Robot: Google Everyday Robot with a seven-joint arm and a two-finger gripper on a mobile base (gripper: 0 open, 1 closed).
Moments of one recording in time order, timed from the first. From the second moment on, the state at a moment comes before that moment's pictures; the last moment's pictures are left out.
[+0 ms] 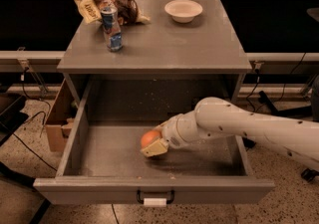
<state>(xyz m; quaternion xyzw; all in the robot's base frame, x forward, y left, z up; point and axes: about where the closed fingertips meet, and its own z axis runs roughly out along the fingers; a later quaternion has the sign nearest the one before) 0.530 0.016 0.627 -0.49 0.78 0.23 0.30</state>
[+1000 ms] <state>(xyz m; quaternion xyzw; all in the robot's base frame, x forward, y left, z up) 0.506 0.014 0.690 -0.49 0.78 0.25 0.31</state>
